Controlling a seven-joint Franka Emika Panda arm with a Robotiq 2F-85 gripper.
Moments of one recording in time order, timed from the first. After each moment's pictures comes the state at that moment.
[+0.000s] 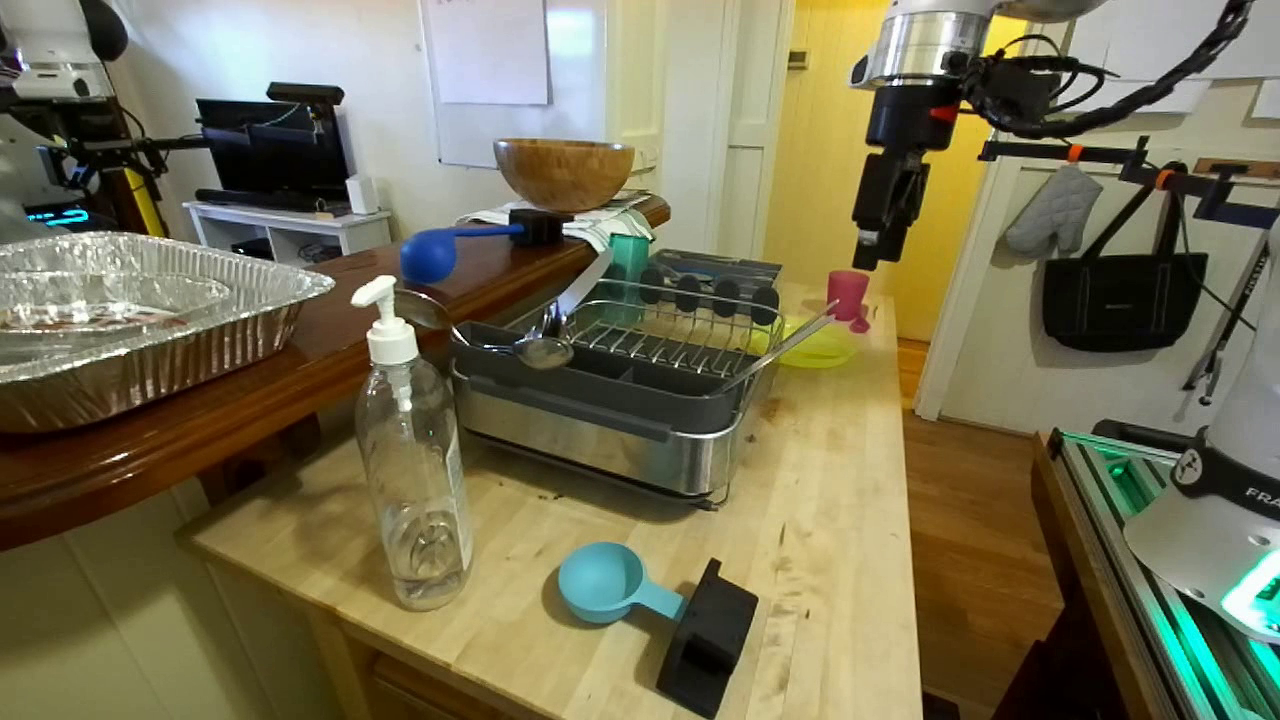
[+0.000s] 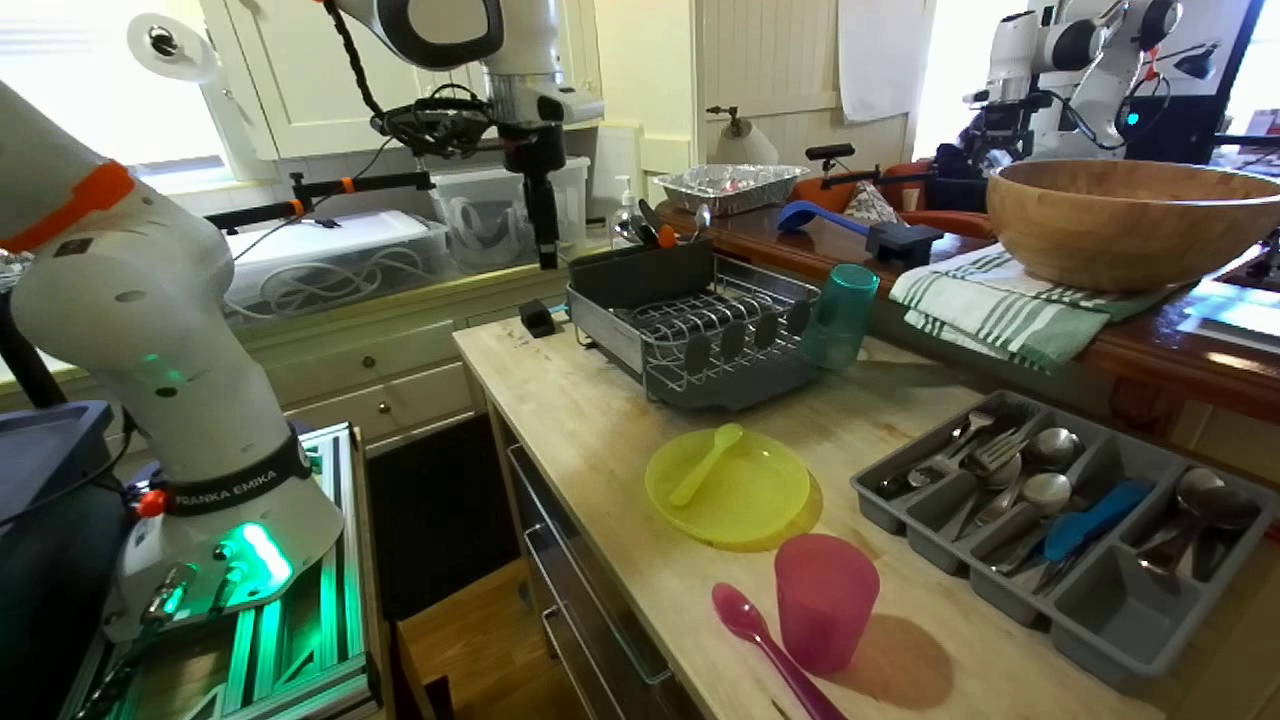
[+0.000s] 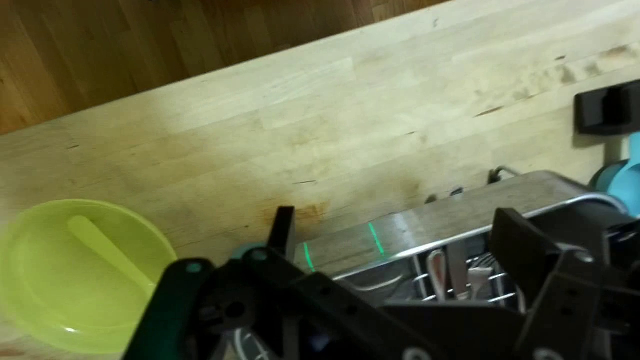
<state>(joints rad) -0.04 -0.52 0.04 -2.57 0.13 2.07 0.17</state>
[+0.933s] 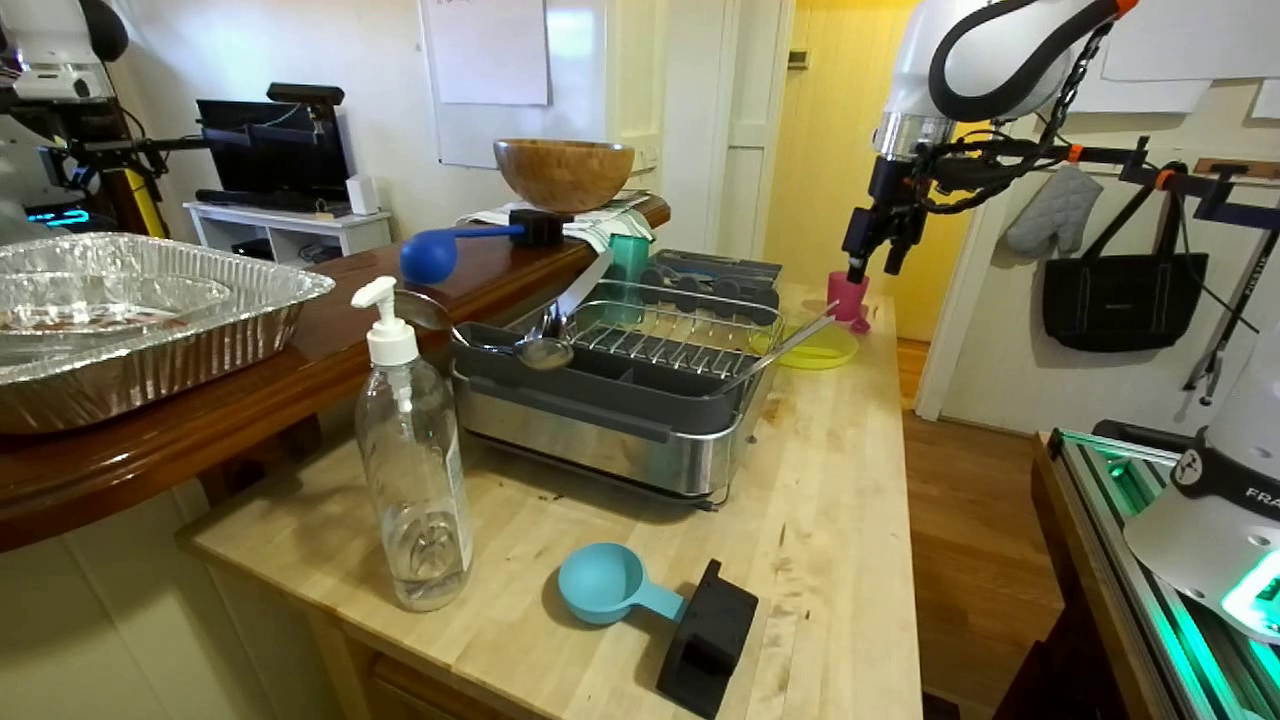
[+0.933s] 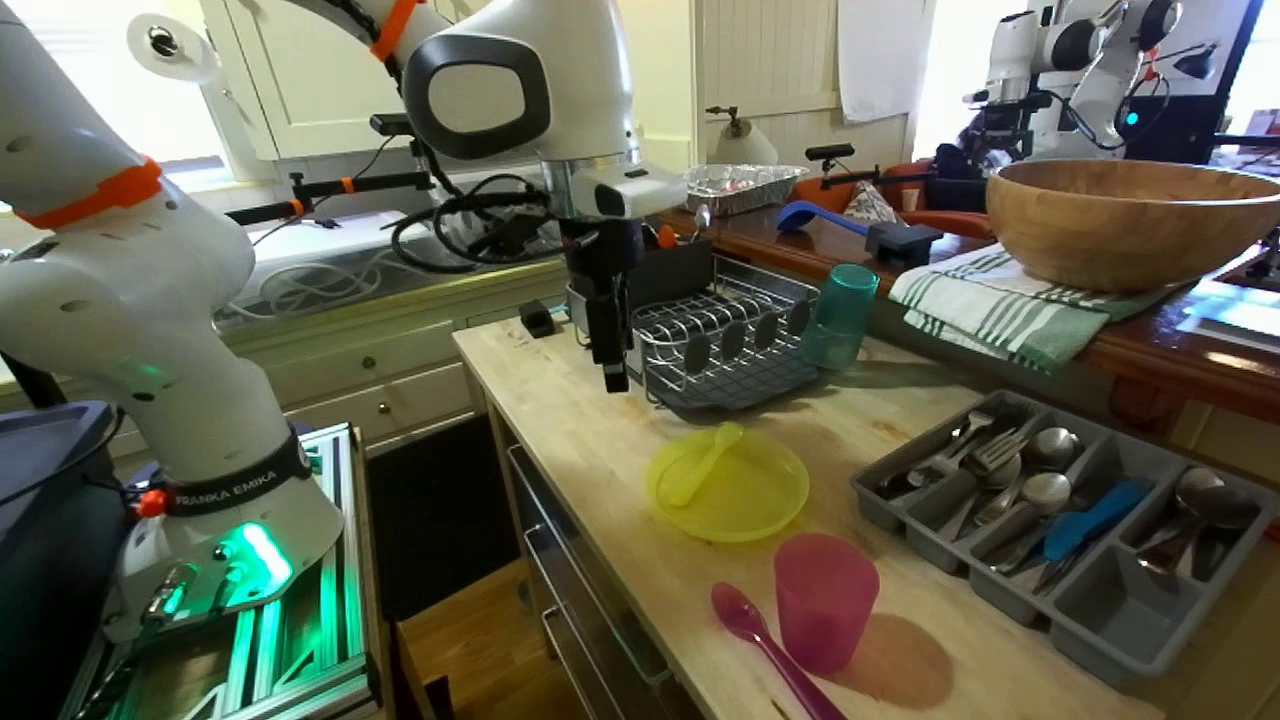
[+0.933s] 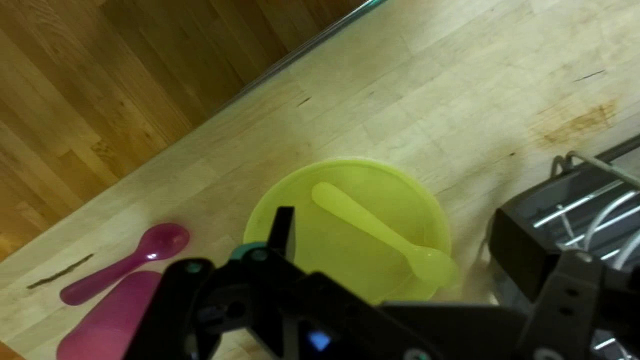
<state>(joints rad) -0.28 -0.31 -0.18 -2.60 -0.09 2.35 0.12</state>
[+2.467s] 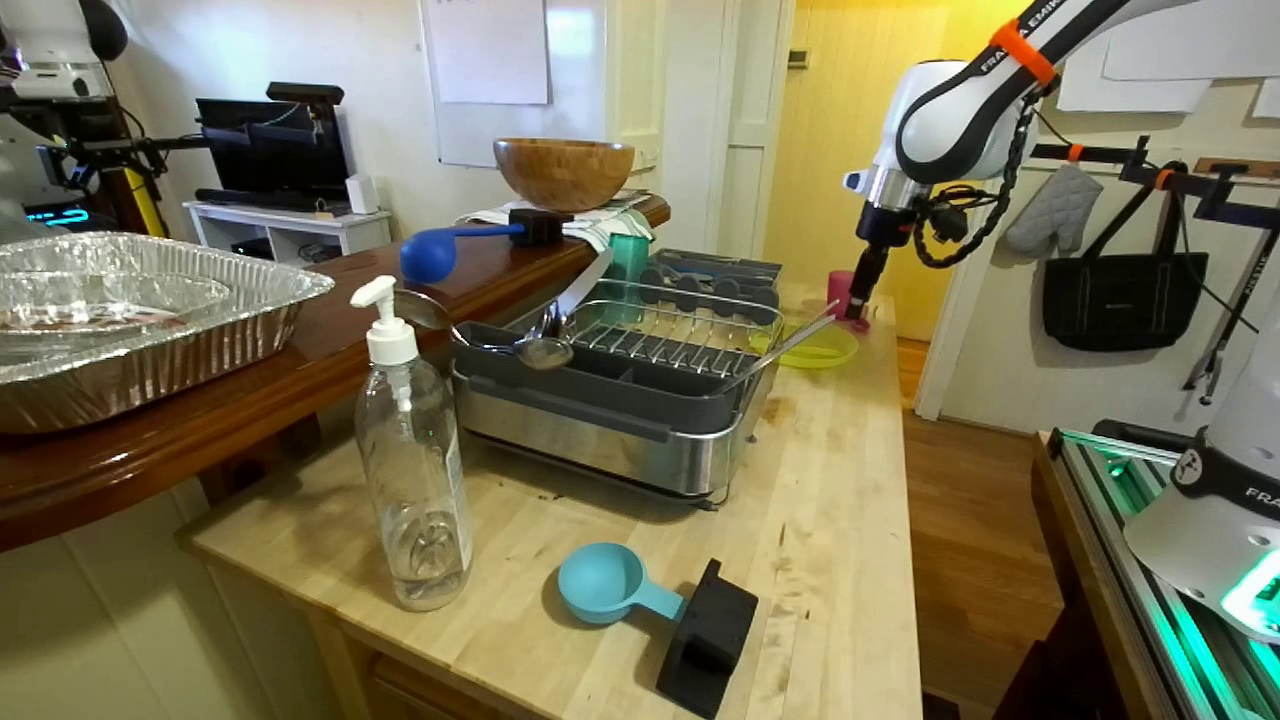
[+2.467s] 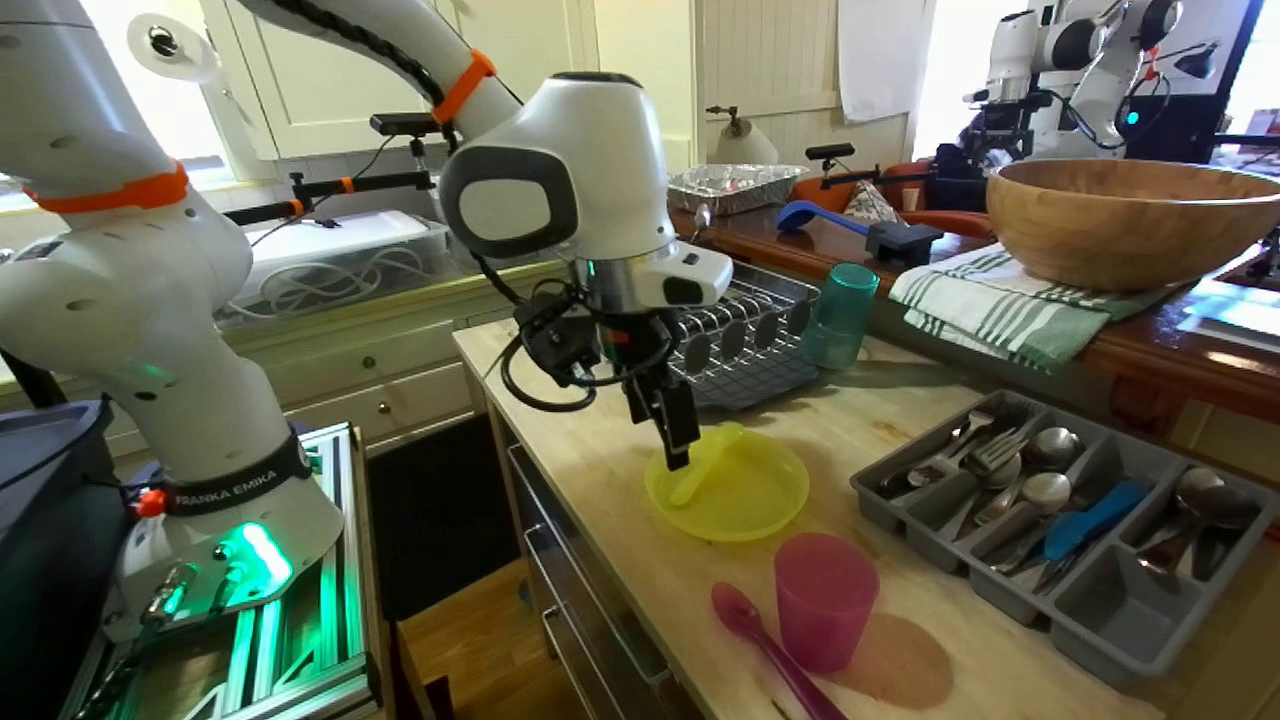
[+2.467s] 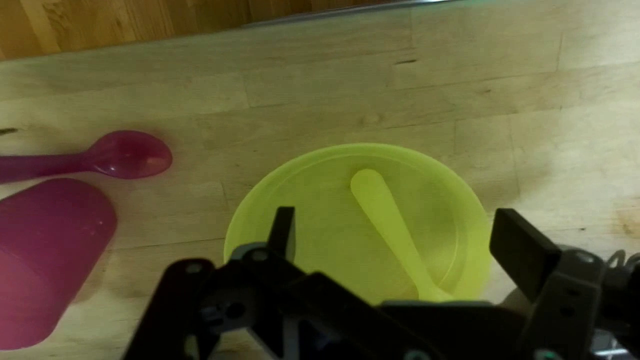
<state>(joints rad) -0.25 -0.08 -0.30 -2.58 0.02 2.60 -0.51</state>
